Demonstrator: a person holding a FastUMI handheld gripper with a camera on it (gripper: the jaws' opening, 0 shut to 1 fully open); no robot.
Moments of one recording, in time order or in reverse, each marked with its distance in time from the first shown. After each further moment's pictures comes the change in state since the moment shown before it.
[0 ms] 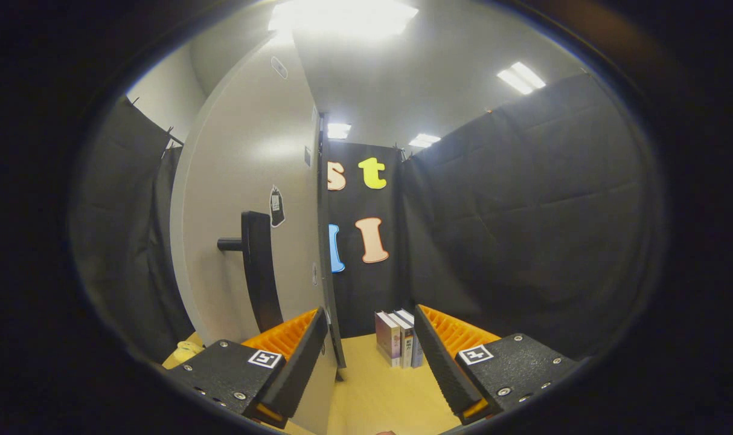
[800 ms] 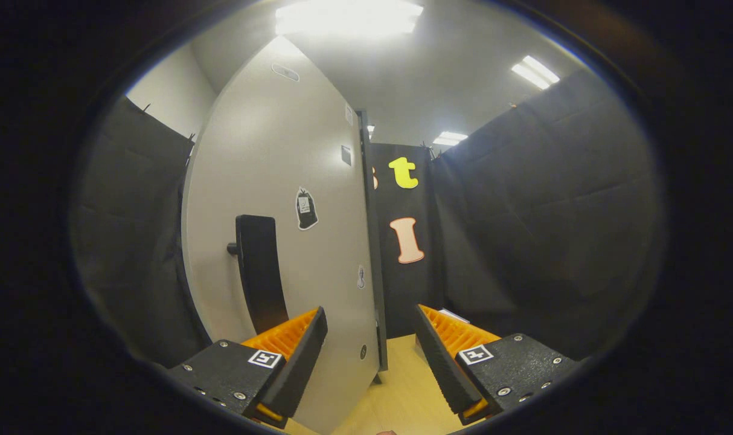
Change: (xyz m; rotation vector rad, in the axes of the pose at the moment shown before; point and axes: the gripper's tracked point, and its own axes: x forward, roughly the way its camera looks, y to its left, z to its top) arm 0.008 0.076 -0.004 0.028 -0.013 0.141
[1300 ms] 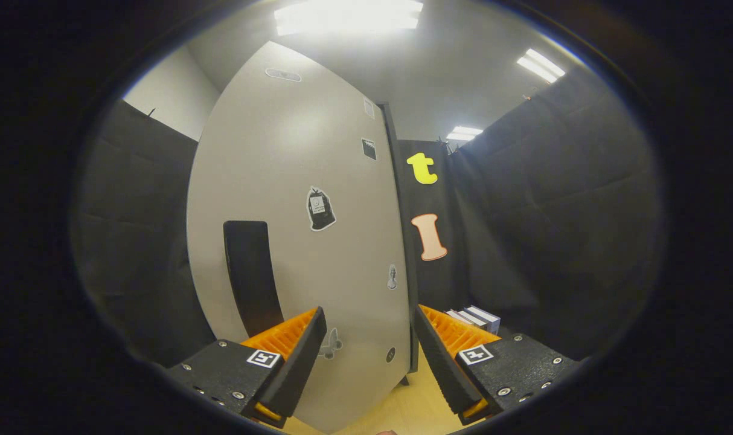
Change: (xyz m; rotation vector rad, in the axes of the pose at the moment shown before) arm 0.024 0.053 -0.007 0.032 0.008 0.081
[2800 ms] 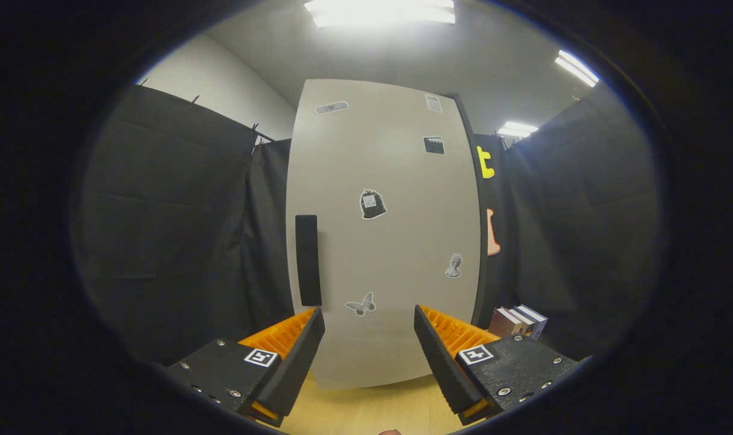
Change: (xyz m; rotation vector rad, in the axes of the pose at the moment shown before) arm -0.027 0.076 -0.019 -0.075 0.038 0.226
